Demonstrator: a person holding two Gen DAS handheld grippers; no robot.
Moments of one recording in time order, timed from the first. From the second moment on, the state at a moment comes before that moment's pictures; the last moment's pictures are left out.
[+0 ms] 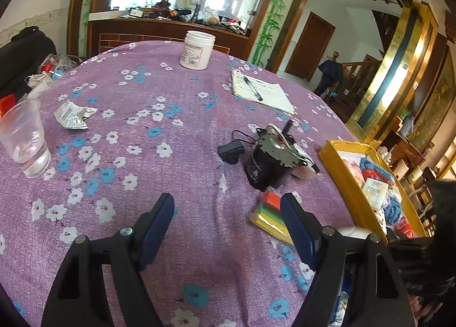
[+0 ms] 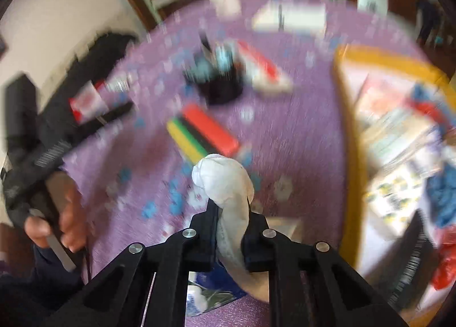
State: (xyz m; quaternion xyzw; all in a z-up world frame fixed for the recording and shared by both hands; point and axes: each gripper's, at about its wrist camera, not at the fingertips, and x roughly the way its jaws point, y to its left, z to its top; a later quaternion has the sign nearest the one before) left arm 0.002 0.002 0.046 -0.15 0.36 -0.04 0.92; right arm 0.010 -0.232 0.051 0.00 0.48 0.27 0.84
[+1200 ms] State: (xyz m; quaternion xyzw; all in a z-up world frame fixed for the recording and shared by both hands) left arm -0.067 -0.180 0.017 0.14 0.41 -0.16 0.89; right arm -0.057 -0.306 0.085 0.10 0.35 0.25 0.90
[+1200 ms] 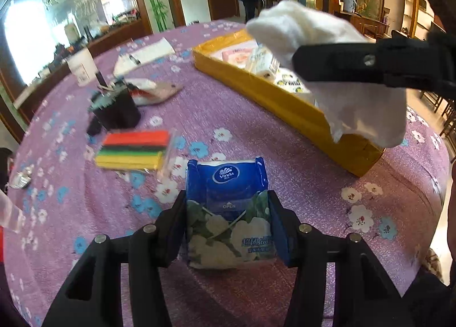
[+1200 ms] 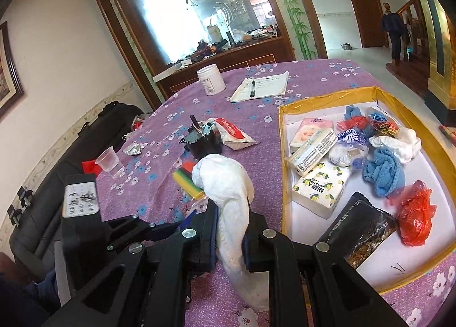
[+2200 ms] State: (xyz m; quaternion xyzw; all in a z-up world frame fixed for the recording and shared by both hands) left arm -0.072 -0.147 0.052 0.15 0.32 -0.05 0.93; right arm -0.056 -0.285 0.080 0.08 0.36 0.25 0.89
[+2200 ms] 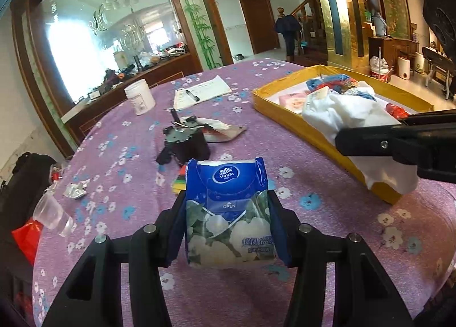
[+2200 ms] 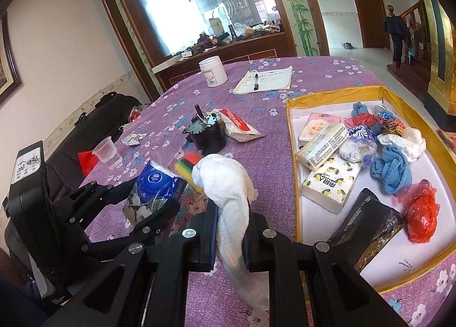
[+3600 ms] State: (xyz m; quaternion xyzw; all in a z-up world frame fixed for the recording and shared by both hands) left arm -0.072 -0.090 0.063 0.10 0.30 0.01 0.95; right arm -0.056 -0.212 0.080 -0.10 0.35 0.17 0.92
